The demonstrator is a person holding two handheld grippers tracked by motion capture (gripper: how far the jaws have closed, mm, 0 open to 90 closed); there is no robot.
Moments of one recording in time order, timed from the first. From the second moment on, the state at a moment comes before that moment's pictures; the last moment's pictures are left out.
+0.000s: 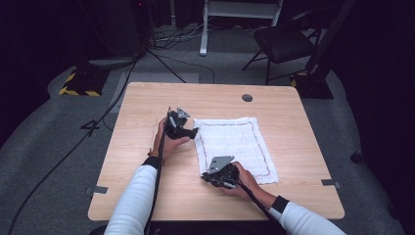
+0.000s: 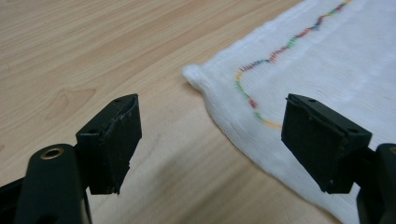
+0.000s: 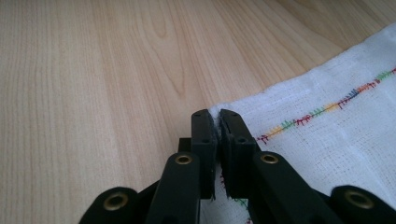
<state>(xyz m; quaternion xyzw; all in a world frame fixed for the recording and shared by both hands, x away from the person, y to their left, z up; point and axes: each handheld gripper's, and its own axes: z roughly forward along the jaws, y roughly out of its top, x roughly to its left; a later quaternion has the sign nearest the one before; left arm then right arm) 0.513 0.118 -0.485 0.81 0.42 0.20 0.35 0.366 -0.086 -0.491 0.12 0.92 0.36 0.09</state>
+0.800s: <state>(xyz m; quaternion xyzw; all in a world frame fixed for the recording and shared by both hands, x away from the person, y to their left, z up) 0.542 0.111 -0.497 0.83 0.40 0.11 0.37 0.350 -0.093 -0.490 0.10 0.93 0.35 0.10</state>
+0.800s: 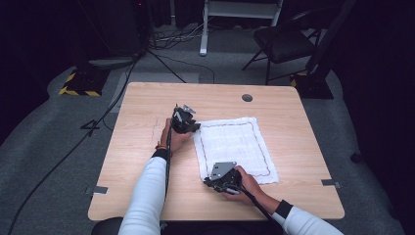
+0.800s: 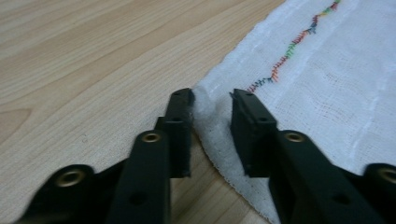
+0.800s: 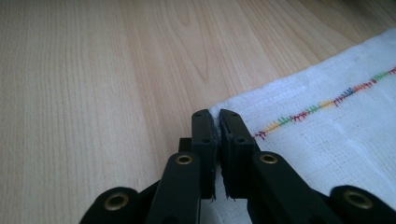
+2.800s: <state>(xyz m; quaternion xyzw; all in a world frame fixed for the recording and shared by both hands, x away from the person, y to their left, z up) 0.537 0.118 -0.430 0.82 0.38 0.17 0.40 0.347 -0.103 -0.436 0.13 0.88 0.42 0.16</state>
